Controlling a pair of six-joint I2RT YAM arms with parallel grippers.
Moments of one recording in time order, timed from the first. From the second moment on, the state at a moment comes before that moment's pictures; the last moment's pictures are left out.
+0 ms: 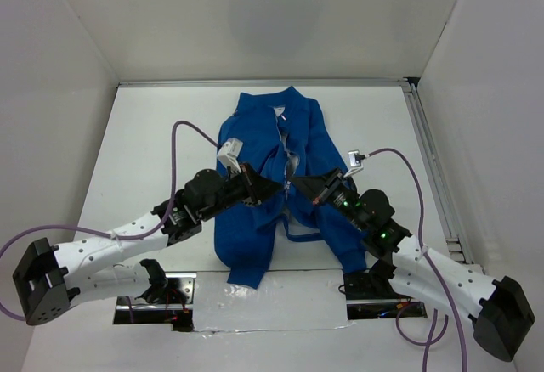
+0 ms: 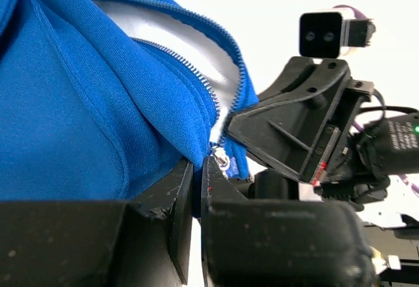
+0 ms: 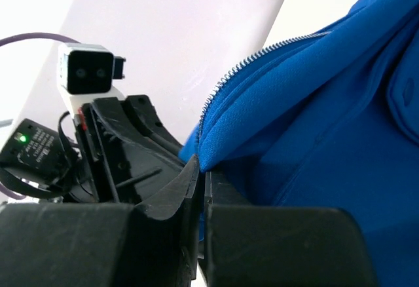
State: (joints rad) left arm -0.92 1.06 0.69 0.21 -0.03 -0.90; right arm 0.72 0.71 0.31 0.54 -0.03 1.06
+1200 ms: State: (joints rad) left arm -0.94 0.98 0.66 0.18 0.01 -0.81; right arm 0.75 0.72 0.43 0.38 -0.23 0.70
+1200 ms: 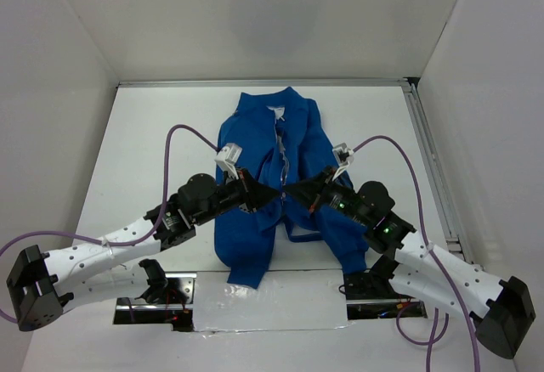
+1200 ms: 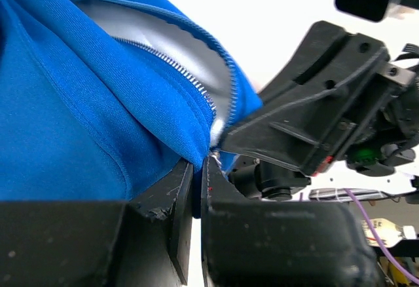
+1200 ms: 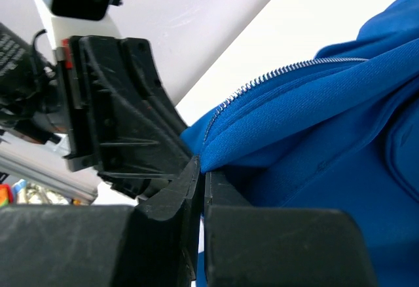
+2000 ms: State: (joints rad) left arm -0.94 0.95 0.65 0.17 0.02 -0.76; right arm 0.77 0.77 0.50 0.30 -0.30 0.66
